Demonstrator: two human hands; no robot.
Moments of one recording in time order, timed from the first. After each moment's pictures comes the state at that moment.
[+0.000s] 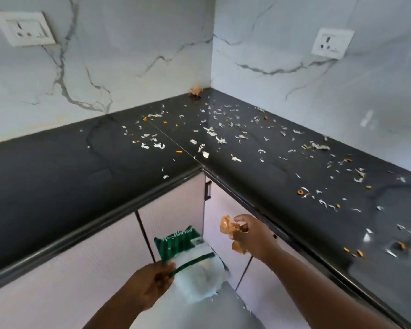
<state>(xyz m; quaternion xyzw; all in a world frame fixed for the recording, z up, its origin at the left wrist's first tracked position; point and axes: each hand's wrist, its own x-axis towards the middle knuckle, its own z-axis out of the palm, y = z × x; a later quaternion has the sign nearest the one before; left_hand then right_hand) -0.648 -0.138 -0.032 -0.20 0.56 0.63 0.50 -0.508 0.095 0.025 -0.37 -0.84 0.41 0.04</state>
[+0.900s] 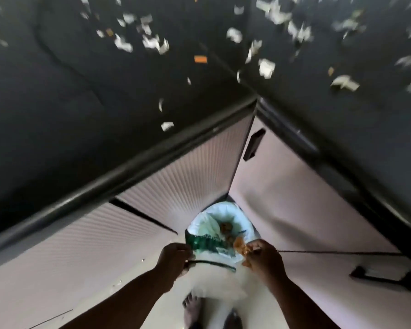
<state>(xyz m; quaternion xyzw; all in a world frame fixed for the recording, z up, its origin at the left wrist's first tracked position) -0.738 -0.062 -0.237 -0.17 0.72 0.44 0.51 -0.594 0.107 -0.250 -0.56 -0.66 0.49 -0.11</state>
